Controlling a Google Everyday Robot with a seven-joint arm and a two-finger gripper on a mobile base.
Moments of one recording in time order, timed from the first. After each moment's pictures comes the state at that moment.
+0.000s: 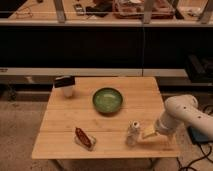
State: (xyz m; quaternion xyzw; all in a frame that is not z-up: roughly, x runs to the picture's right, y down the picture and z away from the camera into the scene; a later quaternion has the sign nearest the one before) arm 0.269 0.252 0.742 -0.23 -0.32 -0.61 0.68
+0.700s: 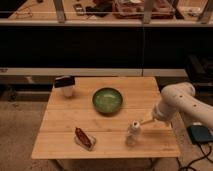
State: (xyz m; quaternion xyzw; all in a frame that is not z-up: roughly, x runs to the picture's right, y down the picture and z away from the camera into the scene) arm 0.262 0.161 0.768 -0.19 -0.26 -0.65 0.68
